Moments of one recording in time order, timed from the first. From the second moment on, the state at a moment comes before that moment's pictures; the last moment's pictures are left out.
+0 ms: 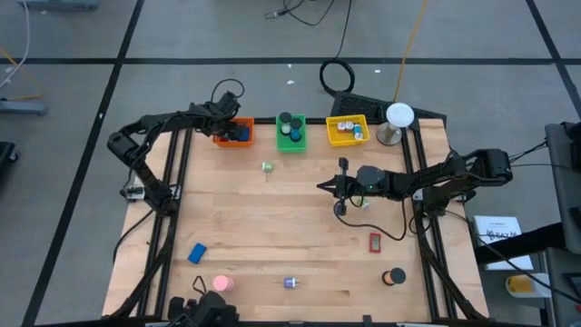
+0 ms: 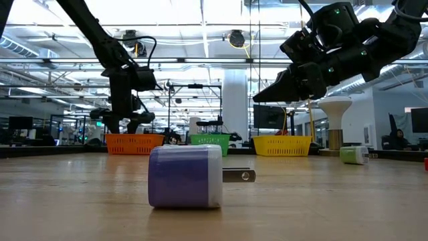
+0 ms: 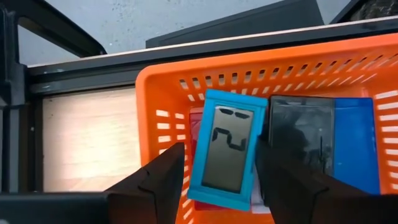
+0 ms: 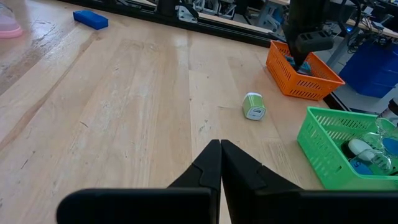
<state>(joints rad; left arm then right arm) 0.90 1.68 0.98 -0.49 -0.29 -0.49 -0.09 1.39 0.41 0.69 0.05 -0.22</state>
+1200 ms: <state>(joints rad) 0.33 1.40 0.50 0.76 -0.04 -0.08 -0.09 1.40 0.41 0.71 0.05 -0.18</state>
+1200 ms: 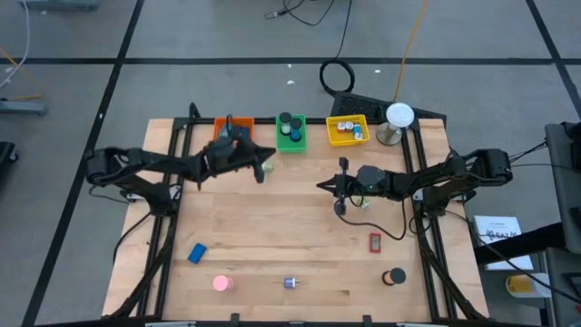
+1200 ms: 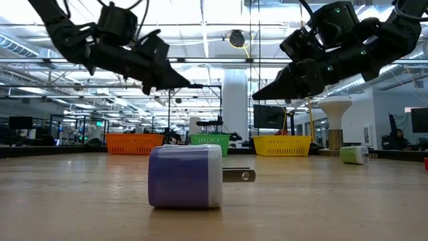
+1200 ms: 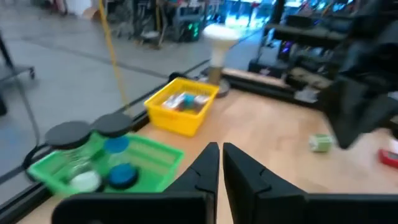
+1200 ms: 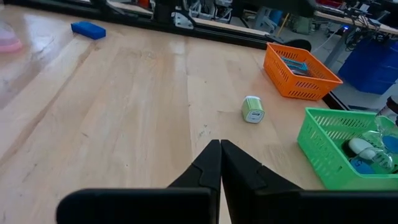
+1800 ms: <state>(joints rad) 0.18 1.47 0.41 0.86 -0.14 -0.03 -0.09 1.40 0.41 0.76 0.05 -0.03</state>
